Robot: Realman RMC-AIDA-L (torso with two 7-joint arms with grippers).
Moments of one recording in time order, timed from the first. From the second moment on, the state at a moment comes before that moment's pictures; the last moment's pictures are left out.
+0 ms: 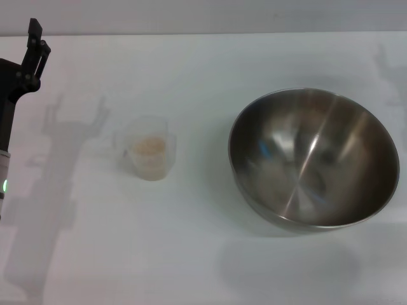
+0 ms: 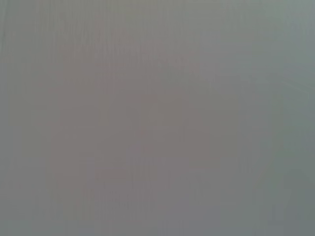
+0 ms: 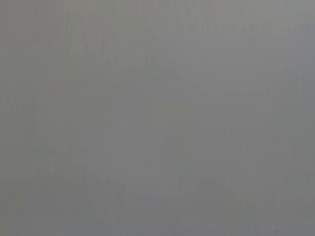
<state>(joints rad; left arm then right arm) -0.34 -2.08 -0.64 -0.38 2.07 1.49 0.13 0.53 2.07 -1.62 -0.20 0.42 -1.23 0.10</state>
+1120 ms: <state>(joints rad) -0.36 -2.08 -0.65 -0.37 2.07 1.48 0.13 0.45 2.04 -1.55 -0.62 0.36 -0.72 -0.07</state>
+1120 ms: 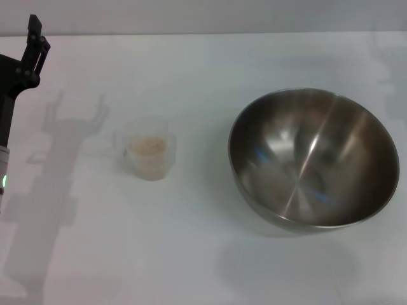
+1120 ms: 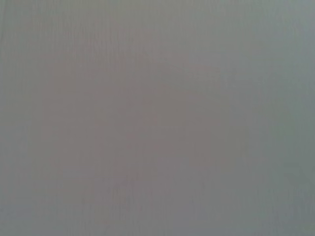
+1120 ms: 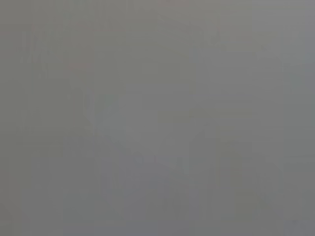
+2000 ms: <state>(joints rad) -0.35 -2.08 -0.71 -0.36 2.07 1.47 0.09 0.40 2.08 -1.48 -1.46 0.31 0.62 -0.11</state>
